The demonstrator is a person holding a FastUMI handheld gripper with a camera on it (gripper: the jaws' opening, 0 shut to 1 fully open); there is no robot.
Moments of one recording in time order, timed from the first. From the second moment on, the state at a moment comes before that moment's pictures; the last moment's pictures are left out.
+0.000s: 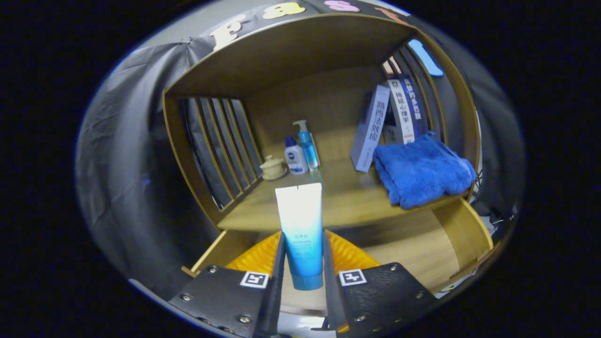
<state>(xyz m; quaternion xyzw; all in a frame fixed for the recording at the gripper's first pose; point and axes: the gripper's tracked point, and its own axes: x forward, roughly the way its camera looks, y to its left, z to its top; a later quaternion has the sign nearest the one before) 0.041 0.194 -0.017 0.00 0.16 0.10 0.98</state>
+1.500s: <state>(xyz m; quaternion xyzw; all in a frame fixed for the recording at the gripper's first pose) 0.187 0.192 -0.034 0.00 0.18 -0.02 0.98</state>
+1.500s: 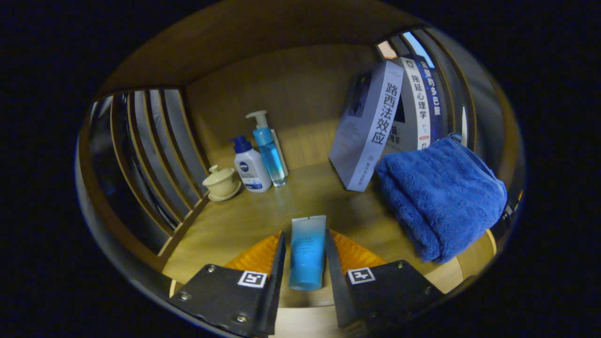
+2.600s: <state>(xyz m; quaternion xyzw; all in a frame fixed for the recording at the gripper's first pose) -0.041 0.152 0.030 -0.06 0.03 0.01 1.00</state>
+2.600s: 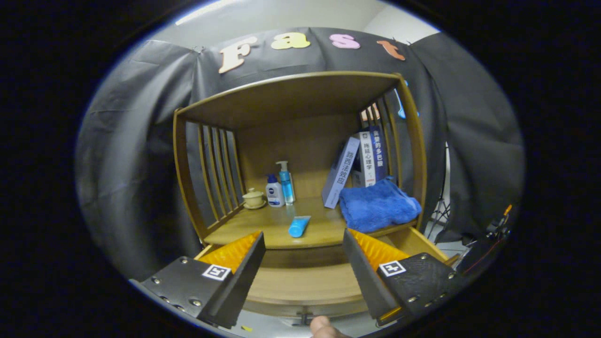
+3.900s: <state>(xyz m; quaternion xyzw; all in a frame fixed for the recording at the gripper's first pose) -0.097 0.137 -0.145 -0.10 0.03 0.03 0.99</state>
